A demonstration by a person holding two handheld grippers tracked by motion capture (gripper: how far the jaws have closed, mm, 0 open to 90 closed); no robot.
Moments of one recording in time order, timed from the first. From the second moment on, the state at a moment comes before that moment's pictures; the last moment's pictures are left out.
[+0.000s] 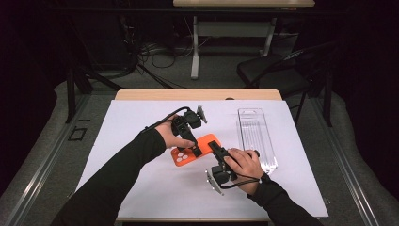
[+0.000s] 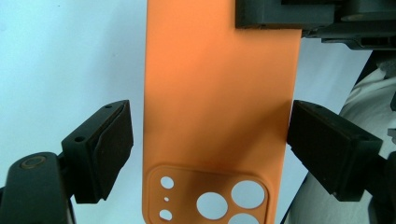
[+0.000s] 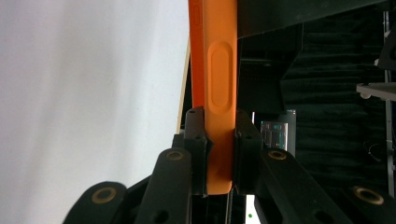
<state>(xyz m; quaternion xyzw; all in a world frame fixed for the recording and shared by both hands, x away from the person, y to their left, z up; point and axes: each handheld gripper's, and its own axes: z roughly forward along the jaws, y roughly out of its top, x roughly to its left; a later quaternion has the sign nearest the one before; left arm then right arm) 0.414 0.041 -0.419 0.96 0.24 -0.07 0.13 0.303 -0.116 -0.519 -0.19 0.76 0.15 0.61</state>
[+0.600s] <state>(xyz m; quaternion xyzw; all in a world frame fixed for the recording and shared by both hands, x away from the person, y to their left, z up) 0.414 0.070 -0.409 0.95 0.26 -0.05 0.15 0.305 -0.125 -0.518 -0.17 0.77 0.14 0.60</state>
